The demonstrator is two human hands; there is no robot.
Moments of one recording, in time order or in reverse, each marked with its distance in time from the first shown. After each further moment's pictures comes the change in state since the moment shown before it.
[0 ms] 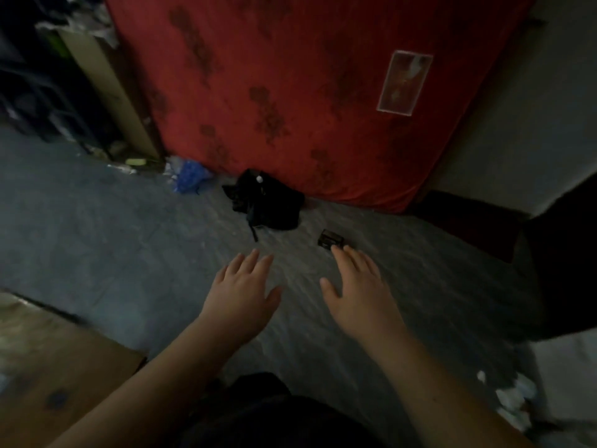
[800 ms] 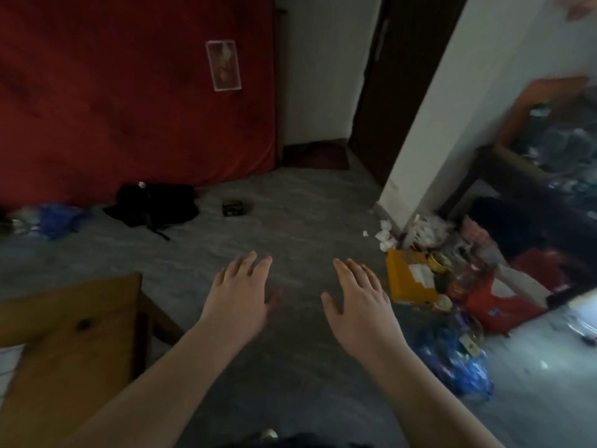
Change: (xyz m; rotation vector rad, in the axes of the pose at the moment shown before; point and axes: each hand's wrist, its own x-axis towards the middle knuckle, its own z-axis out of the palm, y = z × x) left_hand -0.403 -0.086 0.051 0.127 -0.101 0.585; right_hand -0.520 -0.189 0.142 0.080 0.317 0.635
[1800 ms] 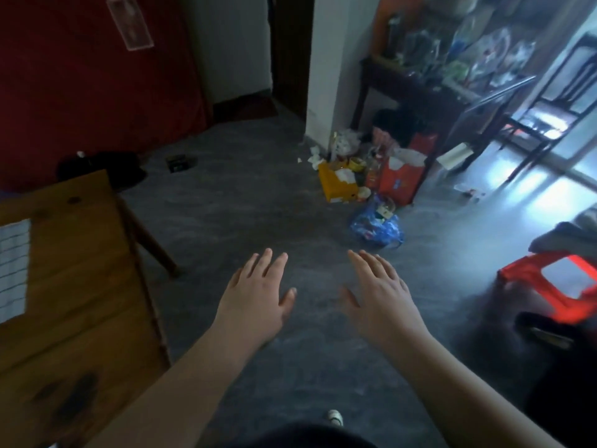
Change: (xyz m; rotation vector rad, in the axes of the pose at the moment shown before) left_hand -0.524 0.109 0.152 0.015 -0.071 0.359; right_hand -0.588 0.125 0.049 -0.022 0.111 0.212
